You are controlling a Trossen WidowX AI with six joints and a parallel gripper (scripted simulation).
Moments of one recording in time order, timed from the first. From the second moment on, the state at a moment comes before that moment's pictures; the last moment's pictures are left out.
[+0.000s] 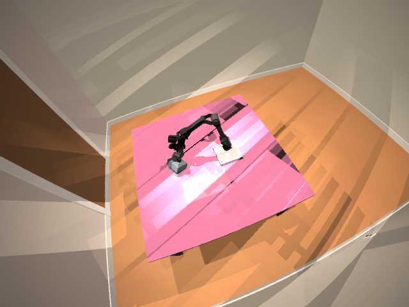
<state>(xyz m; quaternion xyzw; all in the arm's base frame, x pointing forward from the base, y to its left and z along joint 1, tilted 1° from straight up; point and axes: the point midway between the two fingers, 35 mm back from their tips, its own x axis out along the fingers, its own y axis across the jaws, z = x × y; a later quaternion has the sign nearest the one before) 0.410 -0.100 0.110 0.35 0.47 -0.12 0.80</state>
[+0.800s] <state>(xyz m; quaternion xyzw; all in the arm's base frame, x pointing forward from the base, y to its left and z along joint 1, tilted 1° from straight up) 0.411 -0.099 0.107 0.35 0.47 -0.12 0.80</state>
